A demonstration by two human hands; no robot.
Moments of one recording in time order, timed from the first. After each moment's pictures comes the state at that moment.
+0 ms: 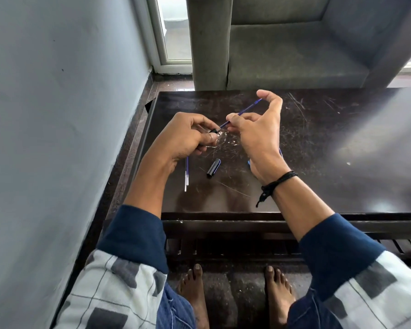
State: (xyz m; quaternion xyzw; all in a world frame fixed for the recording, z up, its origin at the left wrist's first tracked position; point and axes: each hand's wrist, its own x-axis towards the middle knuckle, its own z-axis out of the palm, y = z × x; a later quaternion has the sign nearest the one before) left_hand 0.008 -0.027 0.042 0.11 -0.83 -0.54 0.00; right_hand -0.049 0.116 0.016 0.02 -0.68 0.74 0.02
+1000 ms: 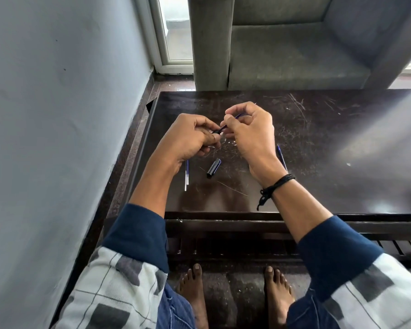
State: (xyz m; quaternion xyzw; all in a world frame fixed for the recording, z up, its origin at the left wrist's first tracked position) left_hand 0.008 -0.019 0.040 0.12 -0.82 -0.56 0.01; right_hand -0.044 0.116 0.015 0.07 -0.76 0.64 0.01
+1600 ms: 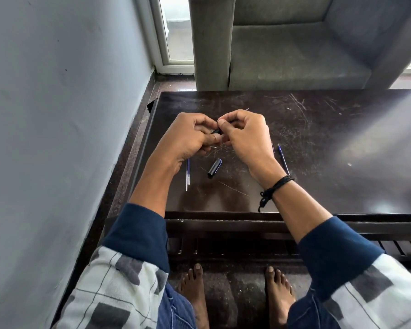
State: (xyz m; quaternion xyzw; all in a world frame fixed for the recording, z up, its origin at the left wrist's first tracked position) left_hand 0.006 -0.023 0.037 0.11 -0.82 -0.57 0.02; right_hand -0.045 0.112 0.012 0.10 -0.80 0.59 -0.01
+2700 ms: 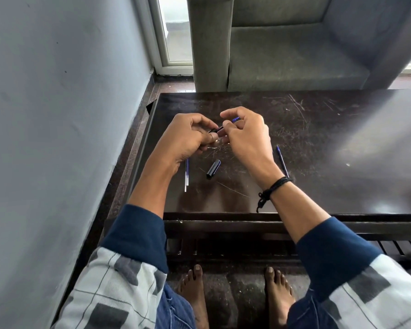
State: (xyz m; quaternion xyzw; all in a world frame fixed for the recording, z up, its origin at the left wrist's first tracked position) left_hand 0.005 -0.024 0.035 0.12 -0.82 -0.55 0.04; right_hand -0.042 0.114 0.016 0.09 -0.82 0.56 0.01
